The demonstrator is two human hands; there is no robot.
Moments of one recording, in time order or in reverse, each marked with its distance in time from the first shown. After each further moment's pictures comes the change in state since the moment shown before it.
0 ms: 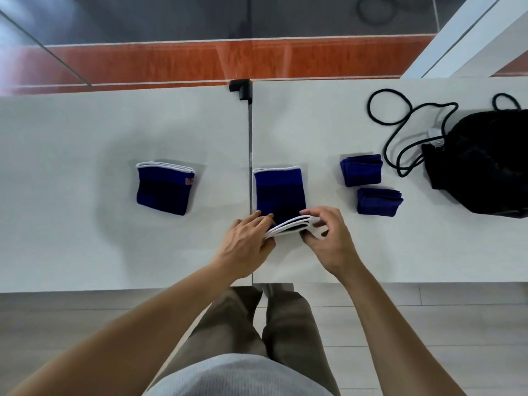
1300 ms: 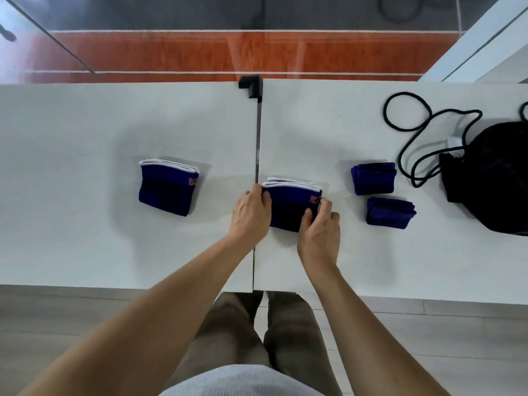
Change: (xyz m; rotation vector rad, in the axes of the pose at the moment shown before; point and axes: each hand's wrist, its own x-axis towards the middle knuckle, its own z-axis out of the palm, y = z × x) left_hand 0.072 0.007 -0.020 -0.316 0.142 -0.608; right_hand 0.041 -0.011 0.053 -0.235 0.359 0.207
